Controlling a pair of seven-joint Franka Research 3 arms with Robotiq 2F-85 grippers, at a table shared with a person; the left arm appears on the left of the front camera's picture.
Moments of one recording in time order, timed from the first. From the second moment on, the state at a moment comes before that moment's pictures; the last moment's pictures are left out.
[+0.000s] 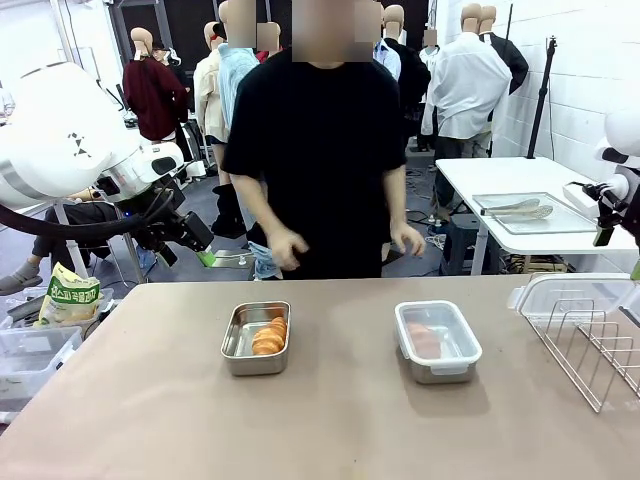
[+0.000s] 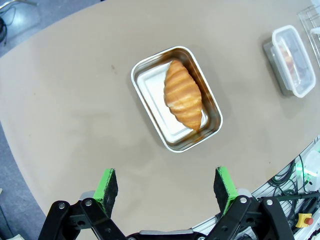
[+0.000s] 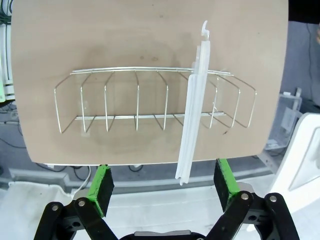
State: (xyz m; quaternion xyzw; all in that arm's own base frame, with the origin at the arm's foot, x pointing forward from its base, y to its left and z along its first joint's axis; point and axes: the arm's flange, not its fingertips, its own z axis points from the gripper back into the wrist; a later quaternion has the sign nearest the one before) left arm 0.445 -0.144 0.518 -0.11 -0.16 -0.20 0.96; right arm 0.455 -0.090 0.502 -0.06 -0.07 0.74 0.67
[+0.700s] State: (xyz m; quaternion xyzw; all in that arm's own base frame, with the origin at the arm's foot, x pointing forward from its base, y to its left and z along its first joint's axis) left arm 0.445 -0.144 0.518 -0.11 -0.16 -0.20 0.96; right arm 0.455 -0.090 0.502 -0.06 -0.07 0.74 0.67
